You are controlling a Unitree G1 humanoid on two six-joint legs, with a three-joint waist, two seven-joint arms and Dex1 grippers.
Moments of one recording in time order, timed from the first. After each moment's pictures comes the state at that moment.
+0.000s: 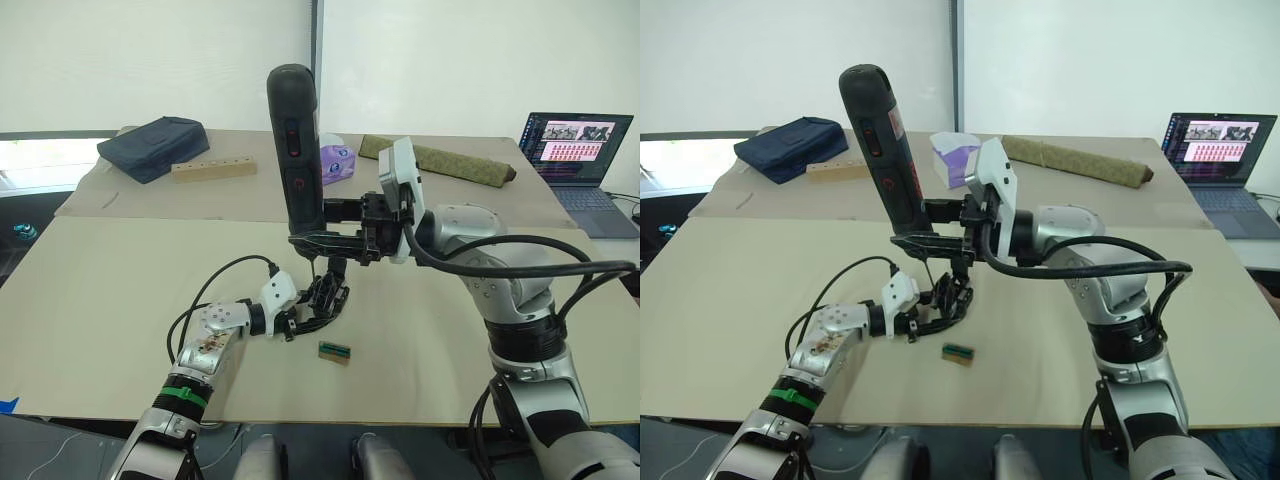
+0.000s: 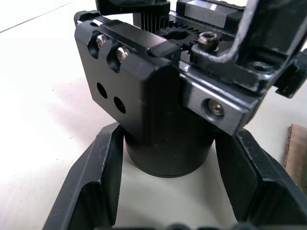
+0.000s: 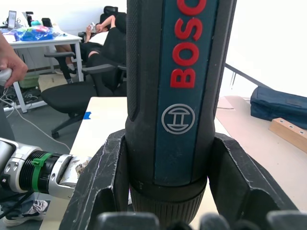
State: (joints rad) left arm -0.41 0.34 -0.20 0.30 -0.13 0.05 -0.99; right arm -0.80 -0.40 0.12 -0.24 0.61 0.69 0.92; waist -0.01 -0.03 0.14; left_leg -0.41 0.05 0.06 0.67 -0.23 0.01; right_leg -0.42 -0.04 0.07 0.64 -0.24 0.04
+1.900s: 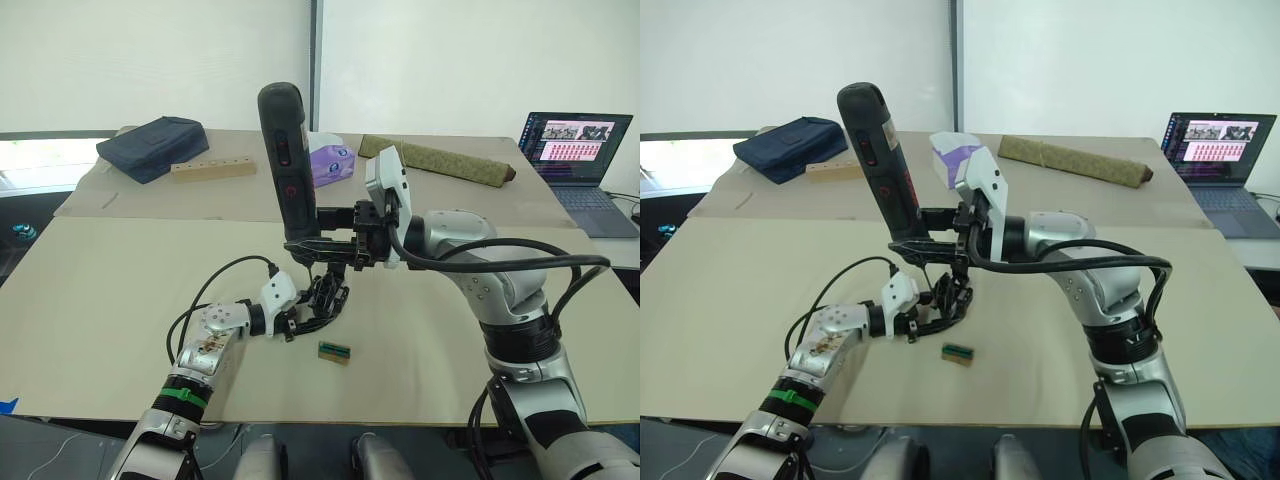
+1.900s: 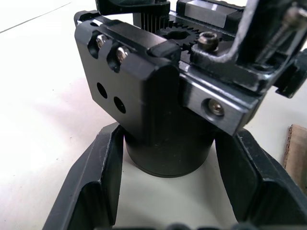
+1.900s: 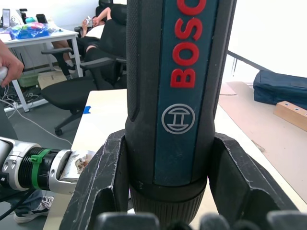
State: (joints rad) left arm -0.40 0.34 -0.20 0.30 -0.13 0.05 -0.99; right arm -0.80 -0.39 0.14 -0.24 0.61 0.73 0.89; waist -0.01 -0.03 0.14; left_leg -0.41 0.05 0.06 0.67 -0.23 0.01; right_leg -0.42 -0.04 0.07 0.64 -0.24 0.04
